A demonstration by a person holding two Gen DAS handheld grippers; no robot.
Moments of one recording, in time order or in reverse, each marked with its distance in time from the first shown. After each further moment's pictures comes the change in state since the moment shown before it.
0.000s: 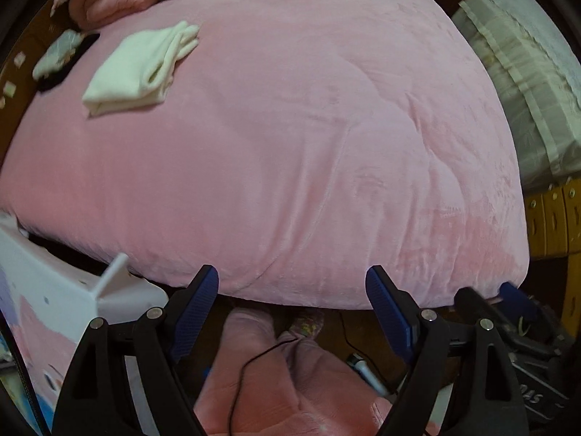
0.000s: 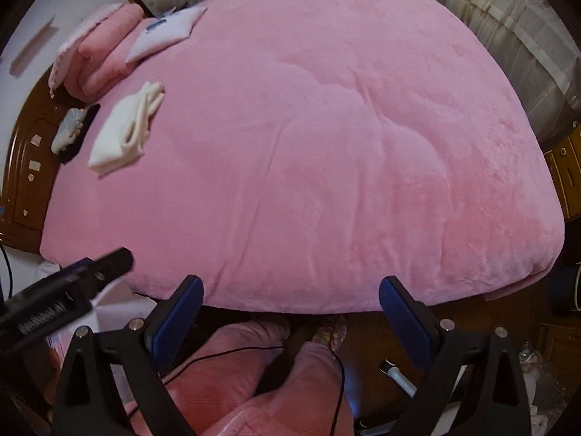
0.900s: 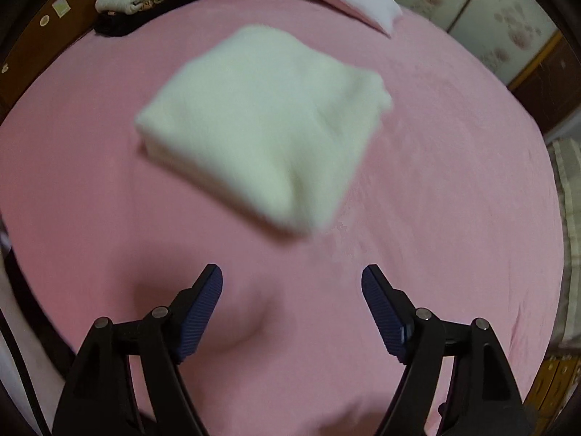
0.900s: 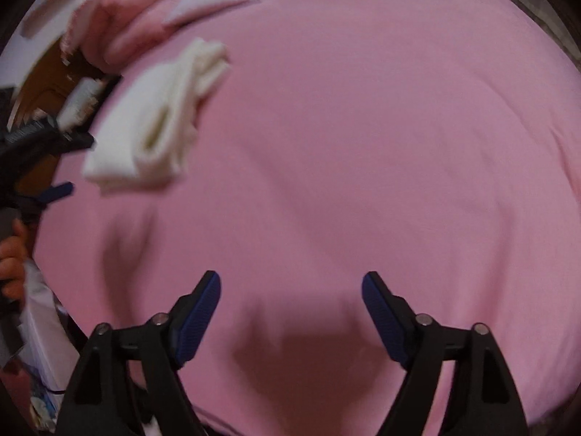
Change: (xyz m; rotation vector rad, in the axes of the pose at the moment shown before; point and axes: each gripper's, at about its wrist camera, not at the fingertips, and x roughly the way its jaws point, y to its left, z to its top) left arm 0.150 0.310 0.196 -0.427 -0.121 0.024; right arm 0.253 0.206 0.106 -0.172 0.103 0.050
